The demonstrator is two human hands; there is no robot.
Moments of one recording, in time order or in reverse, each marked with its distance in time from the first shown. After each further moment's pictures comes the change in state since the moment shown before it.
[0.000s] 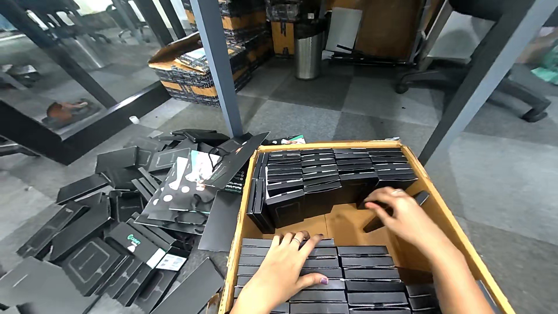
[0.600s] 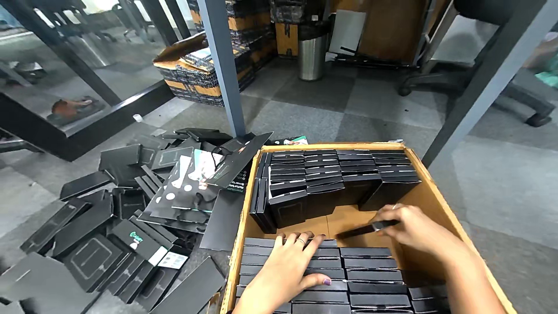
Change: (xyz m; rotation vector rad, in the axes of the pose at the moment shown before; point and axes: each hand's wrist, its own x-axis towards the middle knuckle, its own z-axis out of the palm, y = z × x) left_hand 0.000 0.001 -0.002 -0.018 0.012 0.017; right_hand -0.006 0.016 -0.011 -0.039 -0.347 0.010
